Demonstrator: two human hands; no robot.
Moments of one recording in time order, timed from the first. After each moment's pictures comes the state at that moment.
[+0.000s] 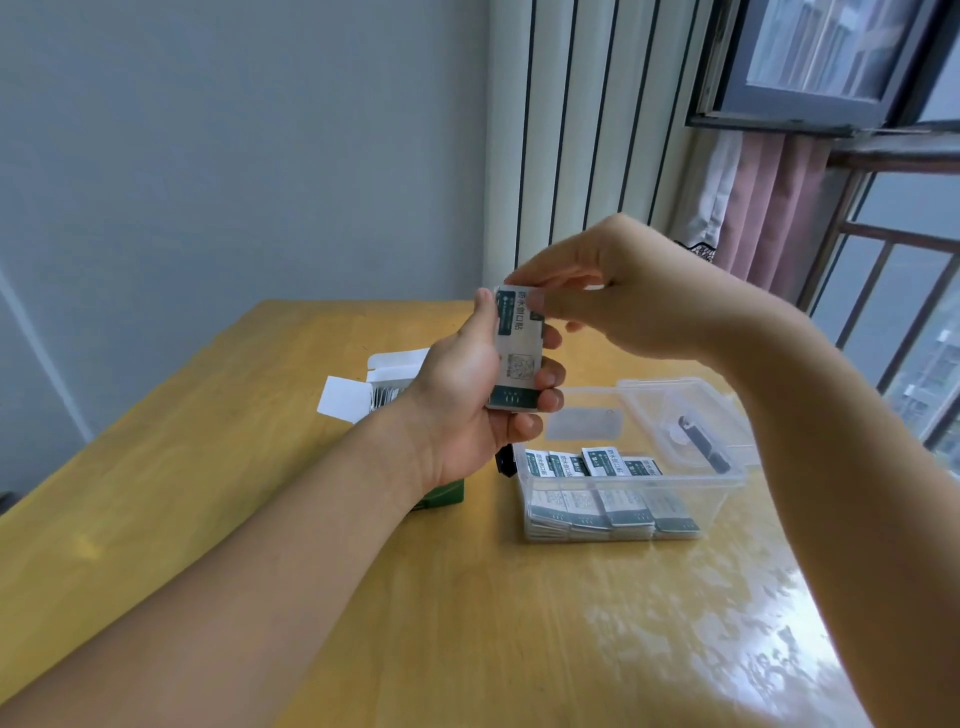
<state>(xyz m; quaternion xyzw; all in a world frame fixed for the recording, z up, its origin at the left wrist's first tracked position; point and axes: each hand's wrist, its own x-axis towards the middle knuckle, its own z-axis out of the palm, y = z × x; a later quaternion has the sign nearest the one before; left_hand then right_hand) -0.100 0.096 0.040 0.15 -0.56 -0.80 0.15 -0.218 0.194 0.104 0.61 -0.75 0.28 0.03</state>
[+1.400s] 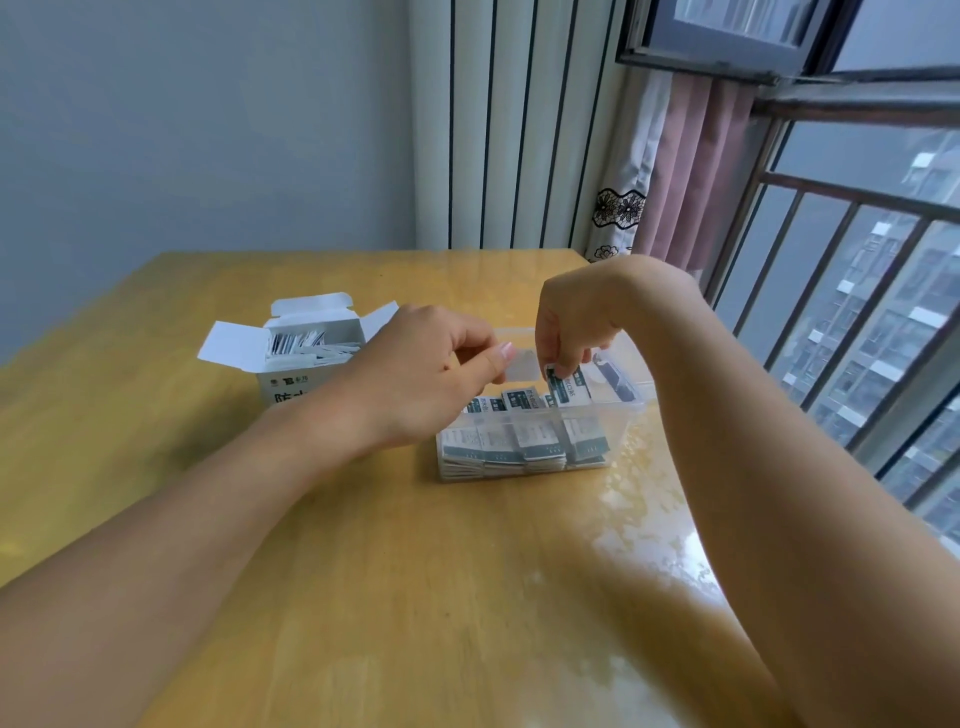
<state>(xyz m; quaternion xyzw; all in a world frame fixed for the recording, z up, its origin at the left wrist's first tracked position) -0.109 0.109 0.009 0.08 -0.93 -0.30 0.21 -0.295 0.195 0.054 0.45 -0.87 -0.12 -0.14</state>
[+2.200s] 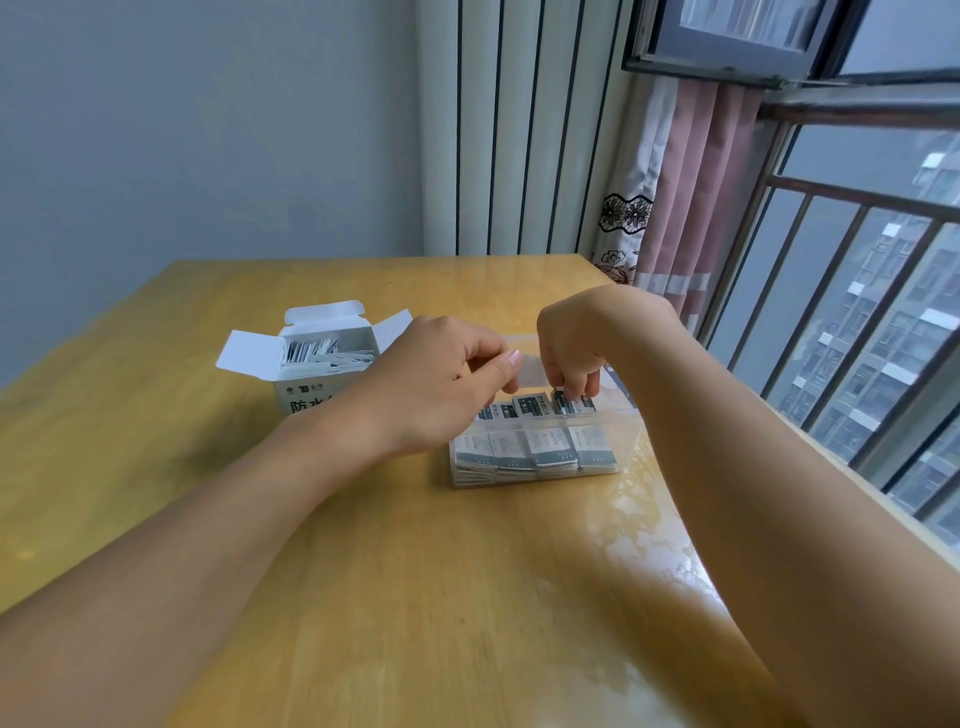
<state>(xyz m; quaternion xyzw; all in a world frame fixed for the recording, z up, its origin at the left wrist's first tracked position) -0.112 0.104 0.005 0.07 -0.93 -0.30 0.19 -0.295 0.180 0.031 0.39 -0.89 -0.17 -0.16</state>
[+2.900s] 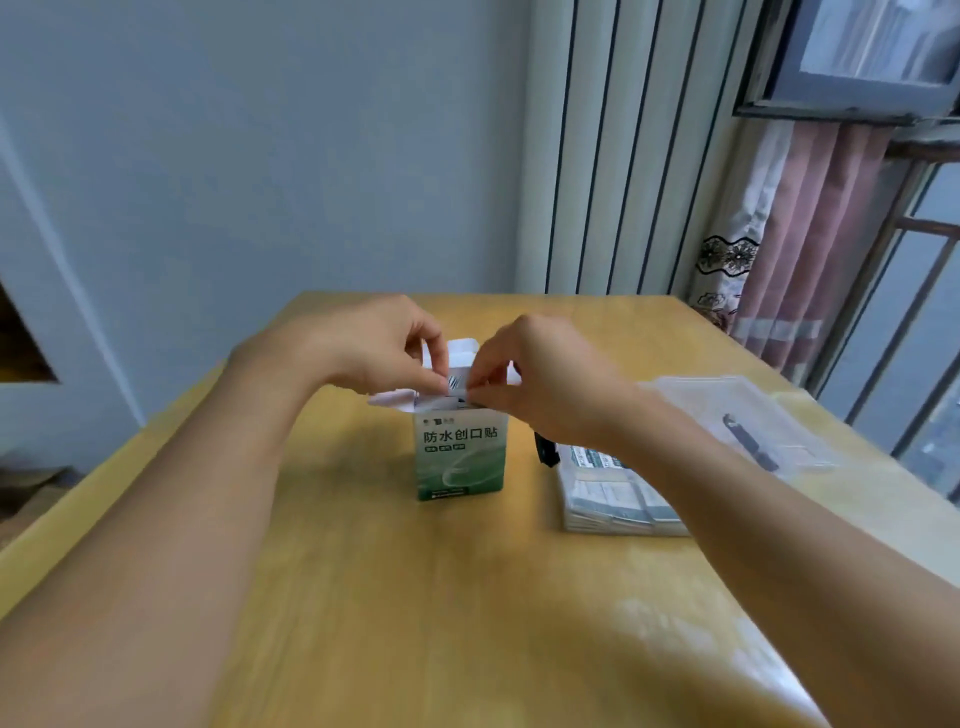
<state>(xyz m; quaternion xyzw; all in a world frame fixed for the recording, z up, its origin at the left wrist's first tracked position) -0.050 -0.012 0.060 0.23 -0.96 -0.18 0.04 -0.179 0.135 0.032 0.64 -0.72 0.25 0.07</state>
